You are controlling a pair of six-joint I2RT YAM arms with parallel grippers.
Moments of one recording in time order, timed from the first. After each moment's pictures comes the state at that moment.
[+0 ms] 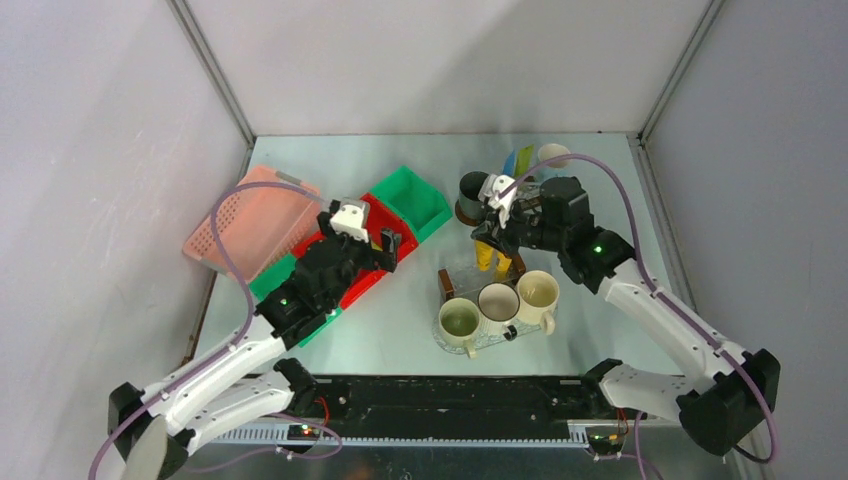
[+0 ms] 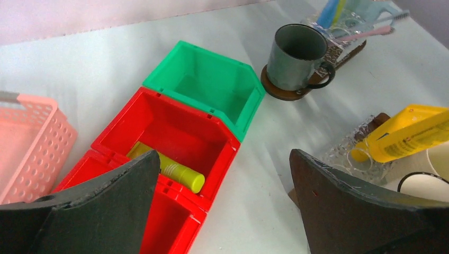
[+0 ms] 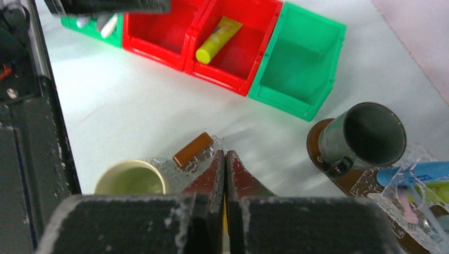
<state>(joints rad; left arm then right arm) -0.77 0.83 0.66 -0.01 -0.39 -0.11 0.56 1.13 1.04 -0.32 -0.52 -0.30</state>
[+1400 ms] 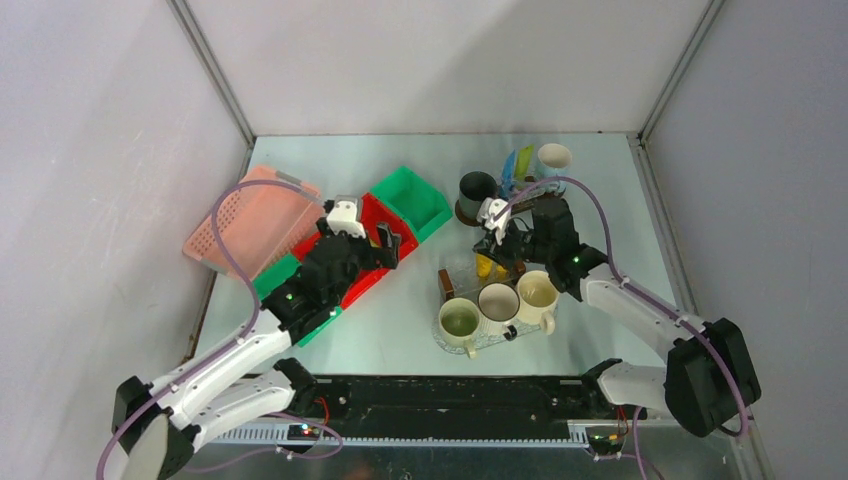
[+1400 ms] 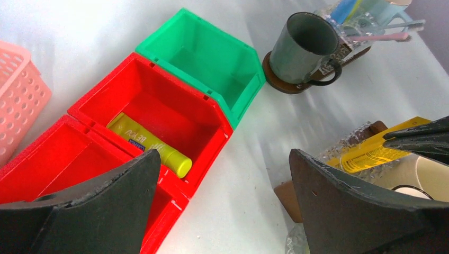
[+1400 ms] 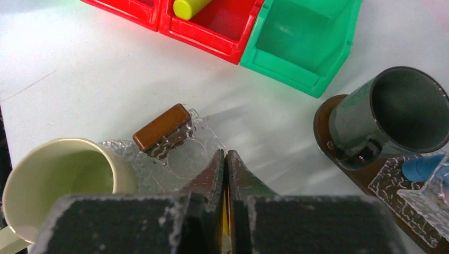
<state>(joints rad) -0.71 0.86 0.64 -0.03 -0.39 -0.31 0.49 1.23 0.75 0.01 -0.58 -0.39</state>
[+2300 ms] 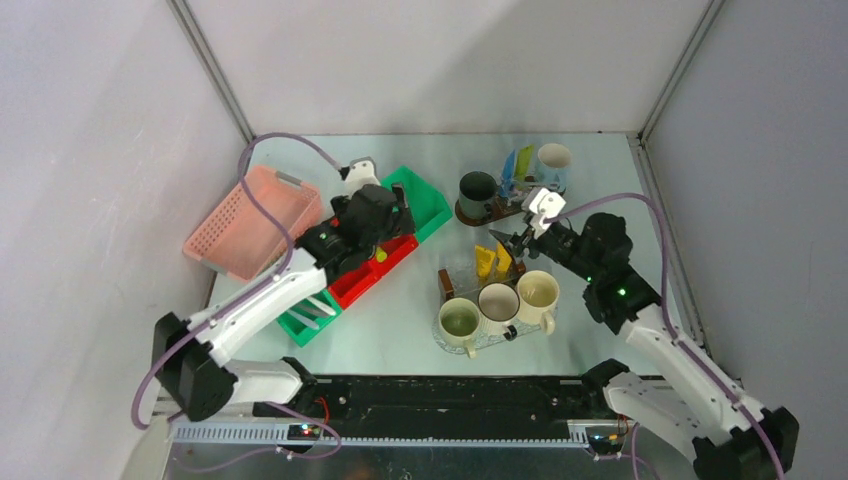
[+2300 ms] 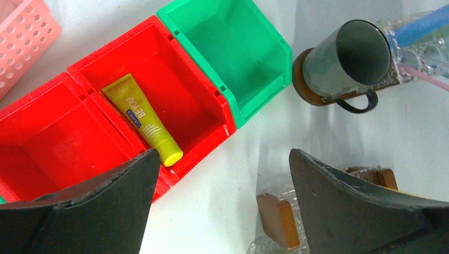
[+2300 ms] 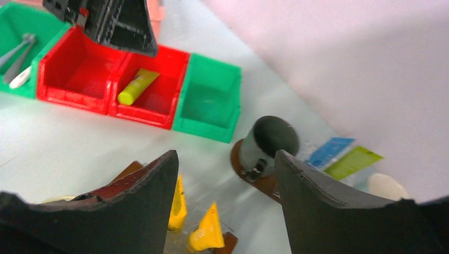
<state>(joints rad) -0.71 1.23 1.06 -0.43 -0.53 -0.63 0.48 0.89 0.73 0.07 -0.41 -0.31</state>
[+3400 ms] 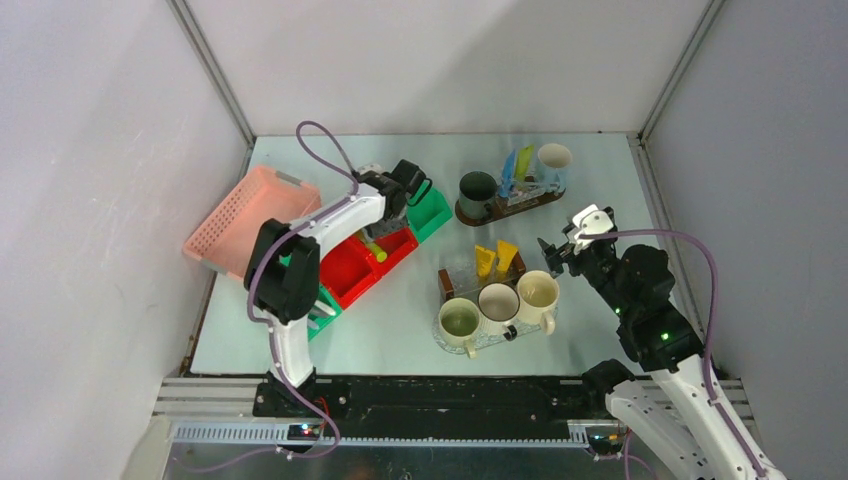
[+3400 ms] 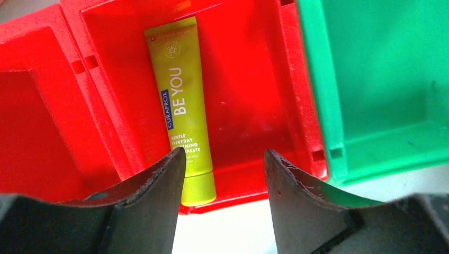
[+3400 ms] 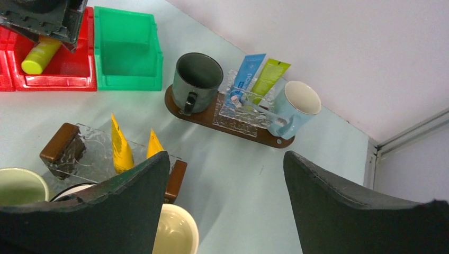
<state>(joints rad) -0.55 1.90 1.51 -0.91 -0.55 -0.97 0.43 0.57 0.73 -0.27 -0.05 -0.32</state>
